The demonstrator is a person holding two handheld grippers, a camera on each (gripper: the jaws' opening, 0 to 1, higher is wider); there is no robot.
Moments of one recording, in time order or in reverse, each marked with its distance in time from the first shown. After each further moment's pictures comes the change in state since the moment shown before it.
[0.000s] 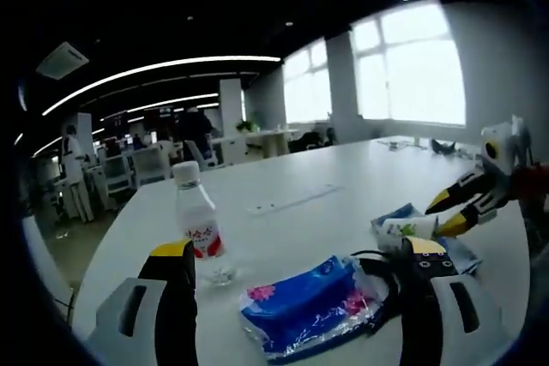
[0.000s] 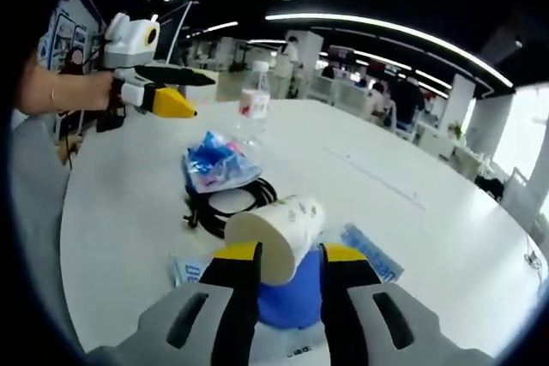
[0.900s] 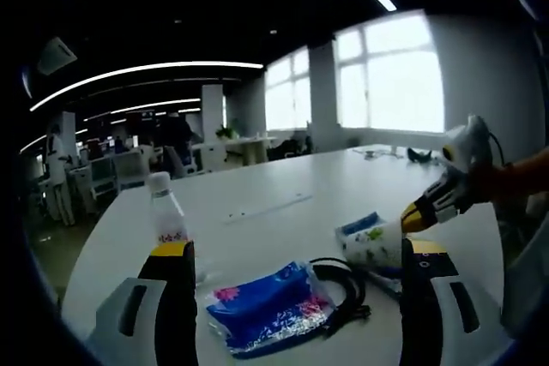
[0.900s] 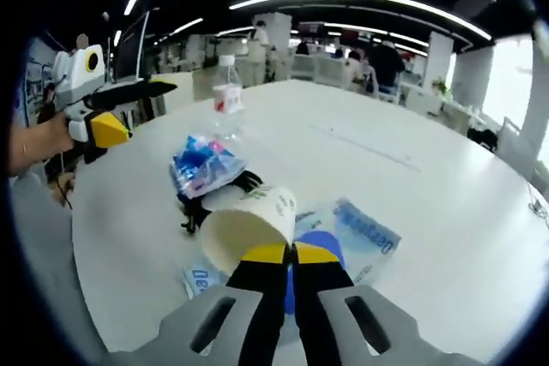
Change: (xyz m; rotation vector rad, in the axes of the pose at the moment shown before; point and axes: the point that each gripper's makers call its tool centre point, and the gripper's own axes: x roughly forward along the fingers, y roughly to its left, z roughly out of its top) left arm -0.020 -0.043 0.015 -0.007 -0.043 -0.119; right arm -0.014 -0.007 -0.003 0.234 0.114 -0.017
